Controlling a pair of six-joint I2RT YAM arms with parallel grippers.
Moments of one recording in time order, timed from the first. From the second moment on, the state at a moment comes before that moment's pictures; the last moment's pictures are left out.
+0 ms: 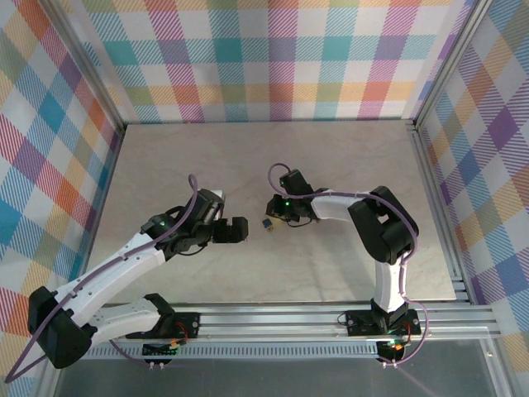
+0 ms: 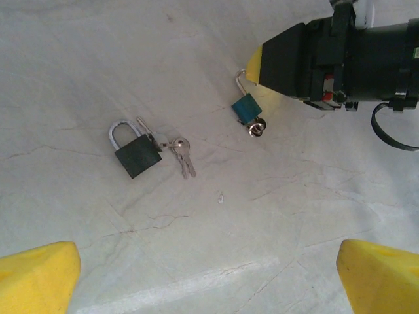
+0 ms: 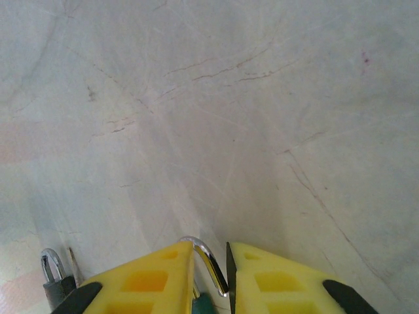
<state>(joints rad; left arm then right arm) -0.72 1.06 0.89 -0.74 -0.07 -0.64 0.64 1.94 1.10 -0.08 -0.28 0.80</state>
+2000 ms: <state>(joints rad) -0.74 0.98 0.79 -0.69 -0.10 -0.65 0.75 1.95 1.15 -0.23 0.00 0.68</state>
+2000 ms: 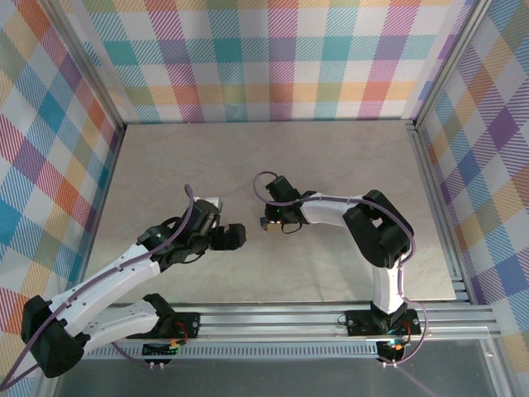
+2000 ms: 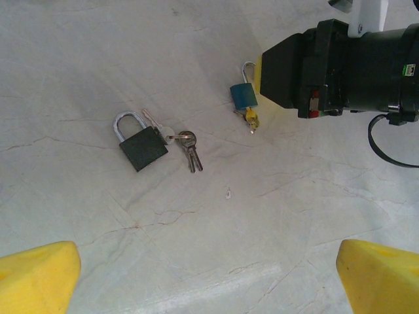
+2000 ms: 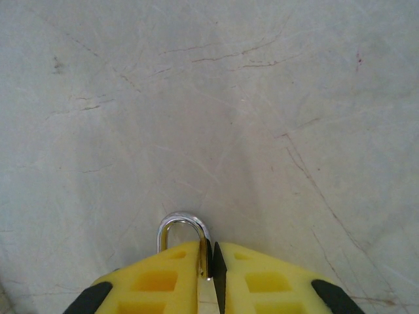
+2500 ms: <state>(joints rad) -0.74 0.97 0.77 -0.68 -0.10 -0.63 0.75 1.95 1.17 -0.26 0.02 0.67</state>
